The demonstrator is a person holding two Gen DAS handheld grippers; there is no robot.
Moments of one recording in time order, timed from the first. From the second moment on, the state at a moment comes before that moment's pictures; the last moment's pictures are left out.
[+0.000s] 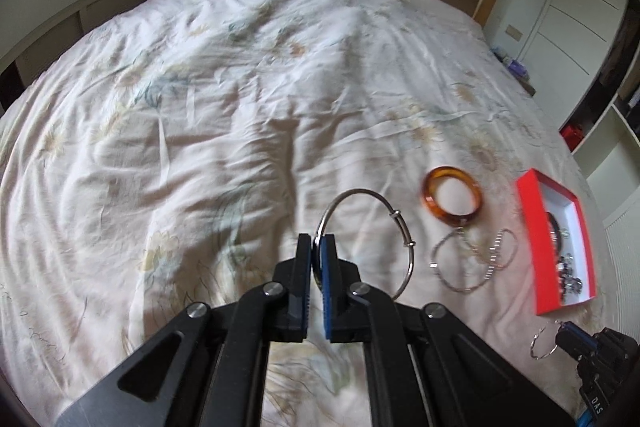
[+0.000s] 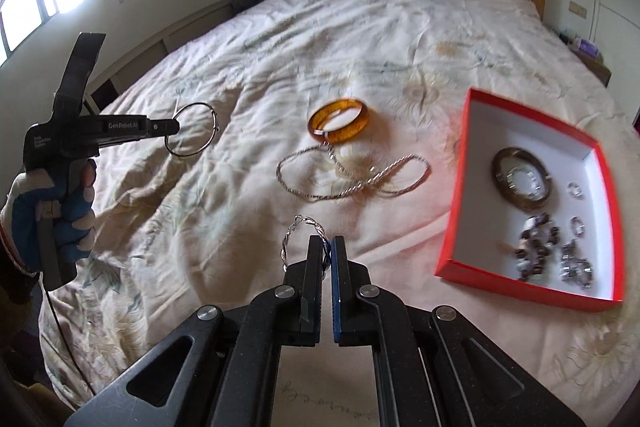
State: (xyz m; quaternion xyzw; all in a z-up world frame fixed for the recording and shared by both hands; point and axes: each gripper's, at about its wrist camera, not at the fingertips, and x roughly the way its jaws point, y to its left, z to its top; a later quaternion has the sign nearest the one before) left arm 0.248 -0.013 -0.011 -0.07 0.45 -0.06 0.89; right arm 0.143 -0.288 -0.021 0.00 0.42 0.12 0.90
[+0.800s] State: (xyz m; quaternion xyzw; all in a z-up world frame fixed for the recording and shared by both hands) left arm 0.291 -0.294 0.008 0.00 0.45 -0.25 0.86; right arm 0.219 -0.482 0.001 0.08 0.37 -0.02 0.93
